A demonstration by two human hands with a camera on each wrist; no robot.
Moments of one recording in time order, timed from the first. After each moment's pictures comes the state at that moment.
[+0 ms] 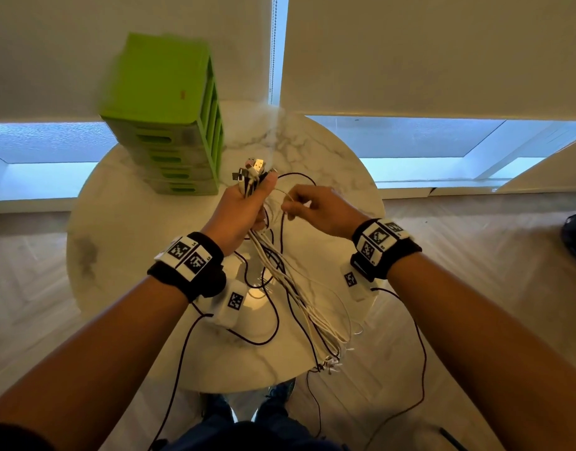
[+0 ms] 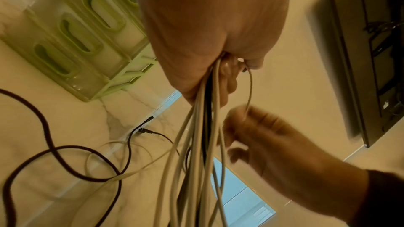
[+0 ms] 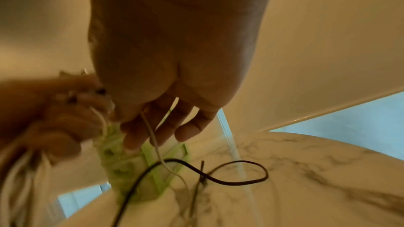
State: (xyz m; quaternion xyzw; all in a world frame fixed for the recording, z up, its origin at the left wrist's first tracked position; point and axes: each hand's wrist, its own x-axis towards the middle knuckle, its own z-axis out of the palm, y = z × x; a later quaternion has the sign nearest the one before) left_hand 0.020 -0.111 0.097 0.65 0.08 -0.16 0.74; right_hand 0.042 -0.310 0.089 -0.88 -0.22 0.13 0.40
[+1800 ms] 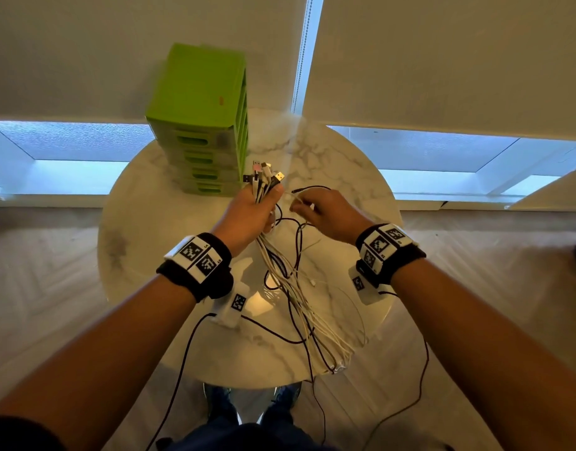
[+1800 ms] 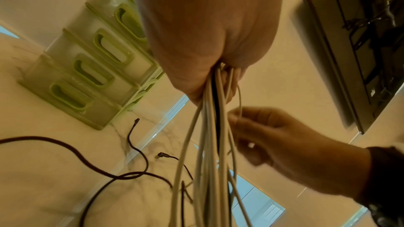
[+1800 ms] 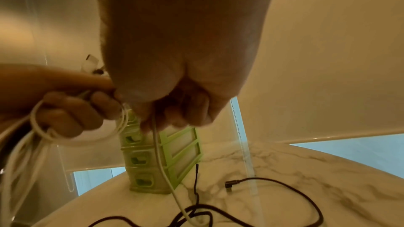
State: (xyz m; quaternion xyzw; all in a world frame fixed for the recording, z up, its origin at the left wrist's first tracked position) left_hand 0.011 -0.074 0.098 0.69 0.06 -0.13 0.71; right_hand 0.047 -0.273 0.081 -0.92 -0.28 0.06 0.28
